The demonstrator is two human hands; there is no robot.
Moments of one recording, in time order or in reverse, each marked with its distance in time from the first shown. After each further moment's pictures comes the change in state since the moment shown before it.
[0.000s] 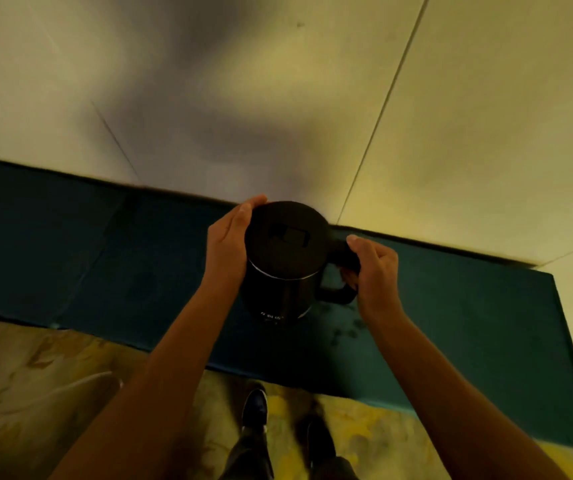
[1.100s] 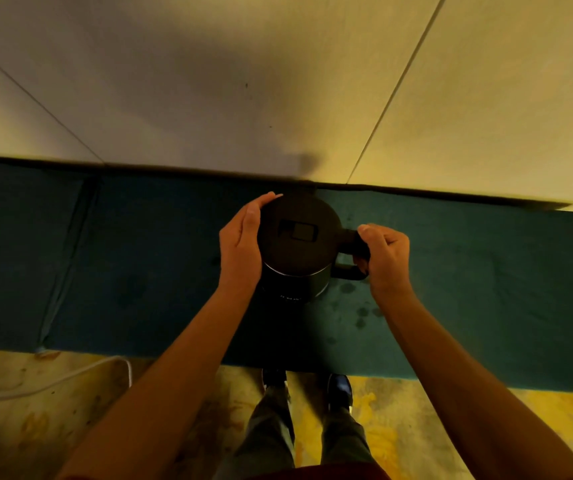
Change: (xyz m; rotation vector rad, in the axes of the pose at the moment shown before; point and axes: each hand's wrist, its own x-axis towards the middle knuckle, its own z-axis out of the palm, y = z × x) left_hand 0.053 -0.096 -0.025 0.126 -0.084 -0.092; right_hand 0.048 0.095 0.025 -0.111 0.083 0.046
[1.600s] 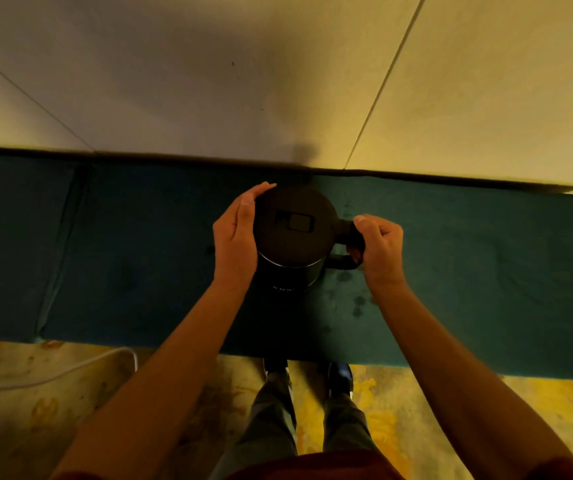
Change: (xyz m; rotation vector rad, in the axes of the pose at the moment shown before) left_hand -0.002 -0.010 0.011 0.049 0.001 0.034; right_hand 0.014 0.028 -0.010 0.030 -0.016 -0.013
